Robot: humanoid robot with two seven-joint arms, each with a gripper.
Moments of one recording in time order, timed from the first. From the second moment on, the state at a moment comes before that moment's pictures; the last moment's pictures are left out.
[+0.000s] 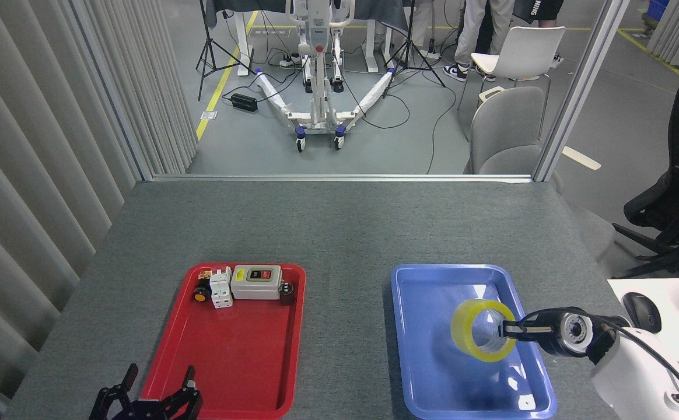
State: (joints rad) left arm 0.18 -0.02 0.24 -1.58 -1.57 -0.26 0.08; right arm -0.50 -0.44 0.35 -1.04 0.70 -0.02 0.93
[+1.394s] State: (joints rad) left arm 0.16 -0.06 0.22 -1.59 -1.46 -0.25 0.14; right arm -0.51 -0.36 0.35 -1.05 0.70 0.00 0.88
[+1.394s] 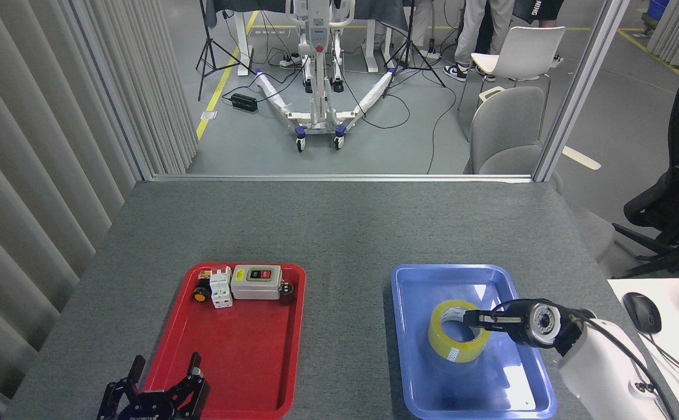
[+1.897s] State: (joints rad) left arm 0.12 -0.06 0.21 -1.61 -1.46 -0.25 0.14; right arm -0.19 -0.40 0.24 -1.40 0.96 0.00 0.13
